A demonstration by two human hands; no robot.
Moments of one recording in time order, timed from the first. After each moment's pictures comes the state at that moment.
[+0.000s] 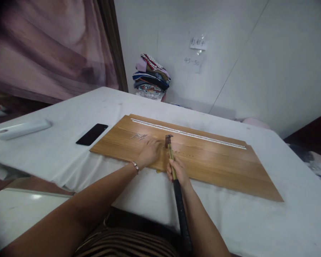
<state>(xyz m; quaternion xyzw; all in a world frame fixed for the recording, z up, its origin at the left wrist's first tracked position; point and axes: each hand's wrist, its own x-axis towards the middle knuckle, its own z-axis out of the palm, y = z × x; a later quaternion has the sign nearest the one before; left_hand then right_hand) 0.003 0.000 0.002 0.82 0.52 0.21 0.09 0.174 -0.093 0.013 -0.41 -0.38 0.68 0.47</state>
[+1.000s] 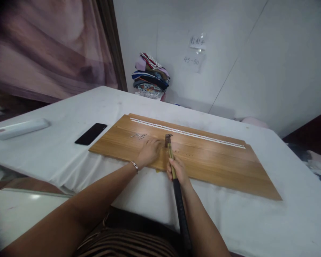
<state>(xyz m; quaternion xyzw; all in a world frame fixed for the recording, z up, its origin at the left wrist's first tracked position) 0.002 0.000 0.001 0.82 0.52 0.20 0.10 0.174 -0.091 0.015 -0.41 -0.38 0.68 0.47</state>
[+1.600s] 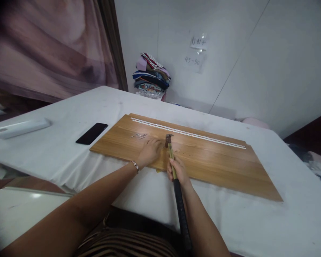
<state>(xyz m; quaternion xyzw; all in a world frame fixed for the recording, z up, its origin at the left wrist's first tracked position) 0.003 -0.001 0.004 0.82 0.53 0.20 0.10 0.174 -0.091 0.013 -0.41 -0.38 0.68 0.47</state>
